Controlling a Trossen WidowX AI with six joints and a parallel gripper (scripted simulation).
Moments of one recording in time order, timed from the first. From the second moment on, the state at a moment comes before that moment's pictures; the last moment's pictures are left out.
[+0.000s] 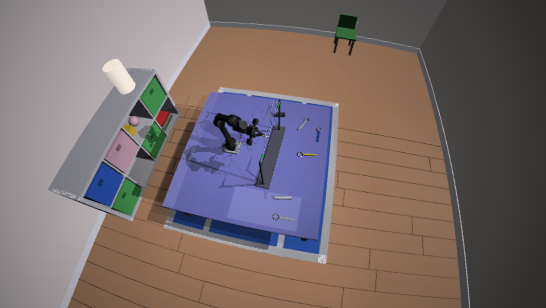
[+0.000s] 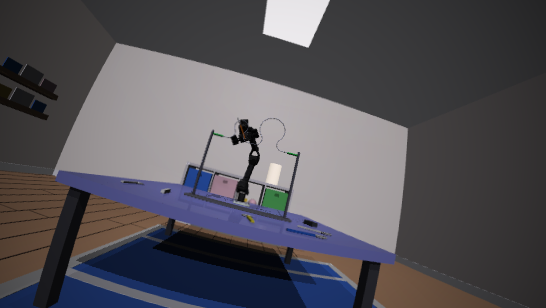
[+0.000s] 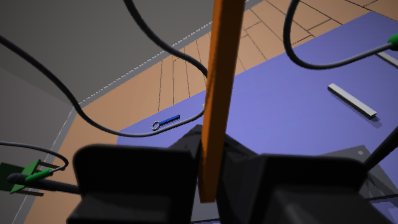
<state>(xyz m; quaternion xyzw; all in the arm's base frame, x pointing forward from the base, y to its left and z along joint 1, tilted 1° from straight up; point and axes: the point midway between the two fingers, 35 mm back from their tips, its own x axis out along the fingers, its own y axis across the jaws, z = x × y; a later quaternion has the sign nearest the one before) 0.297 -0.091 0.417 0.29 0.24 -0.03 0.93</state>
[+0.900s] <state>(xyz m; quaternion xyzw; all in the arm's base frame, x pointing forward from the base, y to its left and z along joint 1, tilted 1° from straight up) 0.292 -0.127 0.409 -0.02 0.26 -0.13 0.96</state>
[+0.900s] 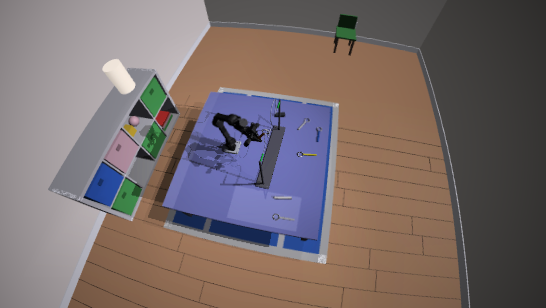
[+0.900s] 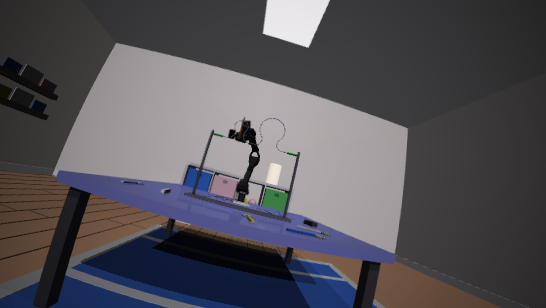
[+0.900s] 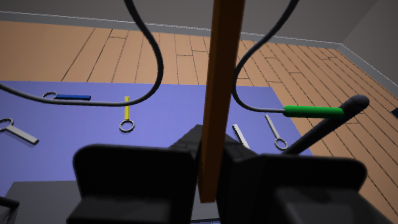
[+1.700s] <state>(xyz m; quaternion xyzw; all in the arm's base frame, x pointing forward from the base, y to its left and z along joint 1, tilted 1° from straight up) 0.288 -0.160 0.420 -0.28 0.24 -0.19 0.91</state>
